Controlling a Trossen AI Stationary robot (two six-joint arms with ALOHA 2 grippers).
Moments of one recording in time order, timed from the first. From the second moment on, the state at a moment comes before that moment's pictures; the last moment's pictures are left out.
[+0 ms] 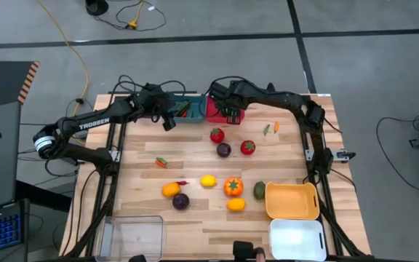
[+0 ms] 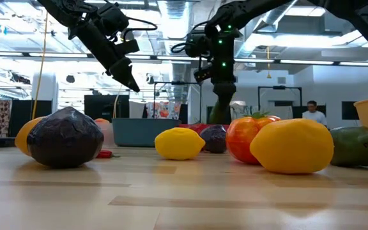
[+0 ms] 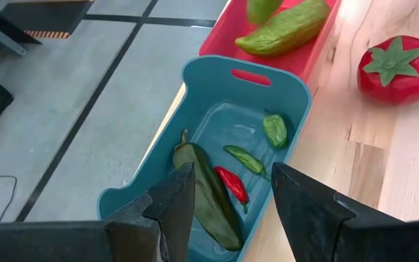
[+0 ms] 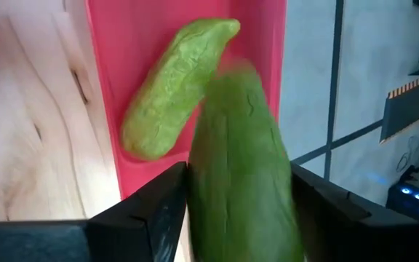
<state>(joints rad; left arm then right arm) 0.64 1.27 0.87 -0.28 -0.06 0.34 -0.44 2.05 1.83 -1.11 0.49 -0.39</state>
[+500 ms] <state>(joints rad) 0.64 1.27 0.87 -0.28 -0.06 0.34 -0.44 2.05 1.83 -1.16 0.57 -0.39</state>
